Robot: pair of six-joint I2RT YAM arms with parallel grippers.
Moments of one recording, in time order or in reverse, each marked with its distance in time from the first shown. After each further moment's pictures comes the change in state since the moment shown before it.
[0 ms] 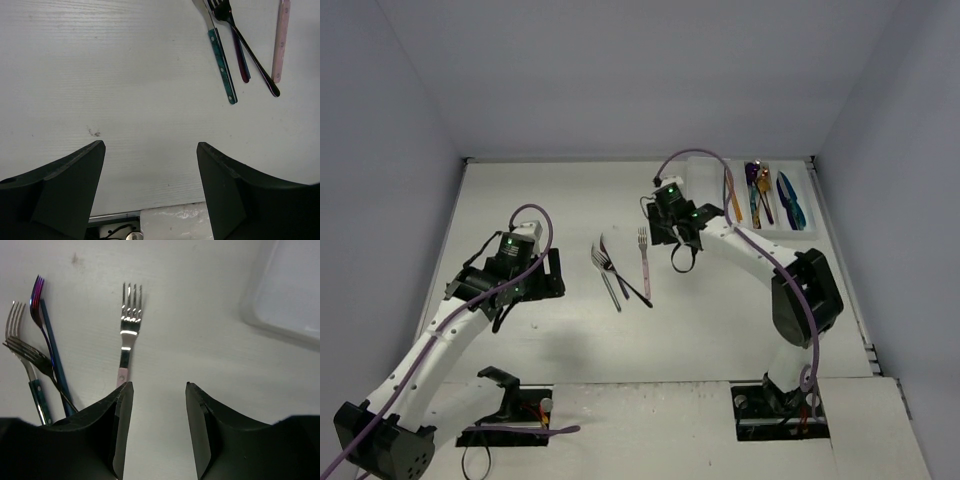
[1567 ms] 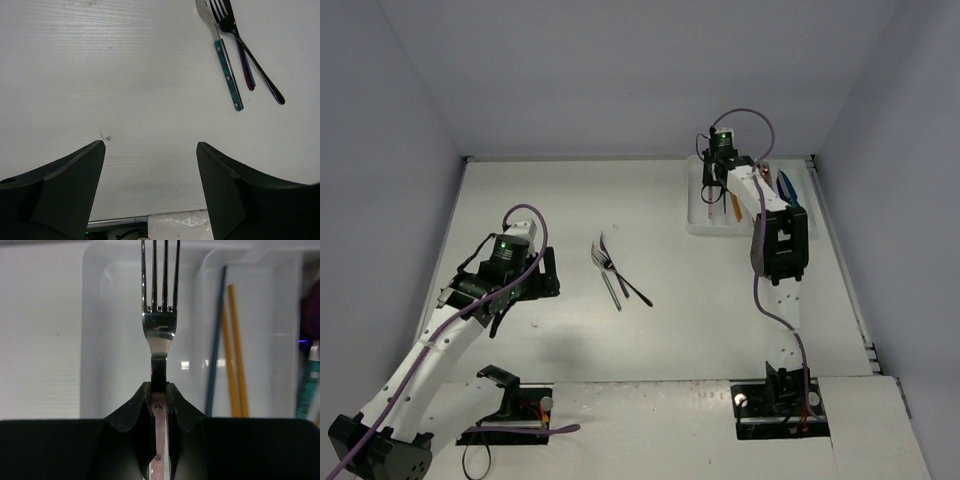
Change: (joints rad) left arm 0.000 -0.059 -0.008 0.004 -0.052 0.022; right arm -0.418 0.595 0.684 0.006 -0.060 -0.170
